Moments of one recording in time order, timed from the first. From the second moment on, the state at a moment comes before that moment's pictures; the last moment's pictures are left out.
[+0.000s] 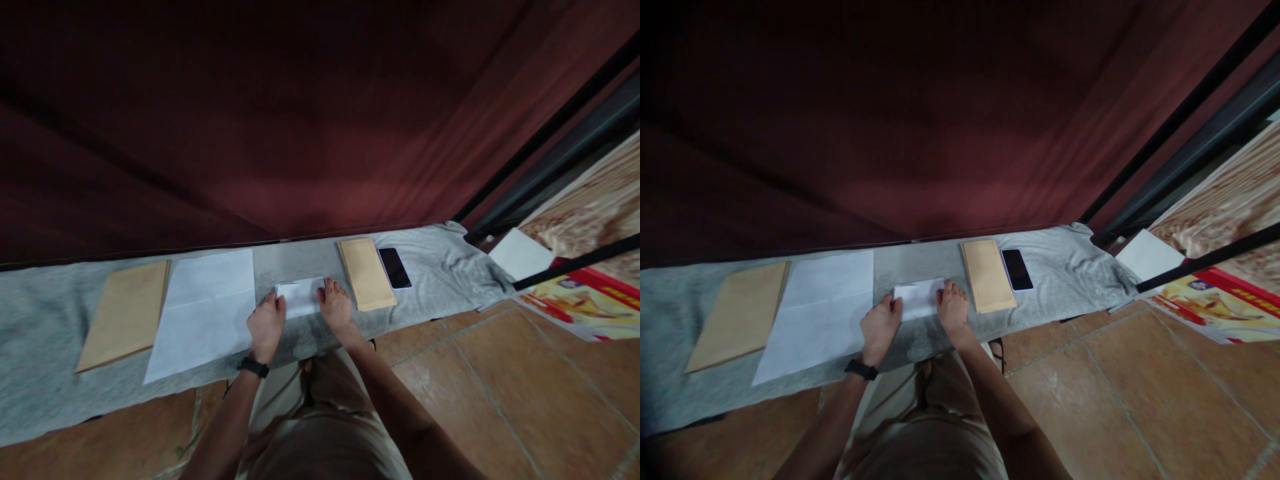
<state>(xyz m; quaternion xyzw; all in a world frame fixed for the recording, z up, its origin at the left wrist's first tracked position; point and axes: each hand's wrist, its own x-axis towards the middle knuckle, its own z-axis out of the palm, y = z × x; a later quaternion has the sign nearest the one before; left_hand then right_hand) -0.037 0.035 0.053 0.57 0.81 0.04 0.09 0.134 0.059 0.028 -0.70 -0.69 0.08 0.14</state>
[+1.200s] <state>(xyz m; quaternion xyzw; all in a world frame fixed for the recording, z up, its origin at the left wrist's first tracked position) -0.037 0.045 0.046 0.56 0.82 0.06 0.09 0.130 0.036 0.002 -0.56 -0.80 0.07 0.20</state>
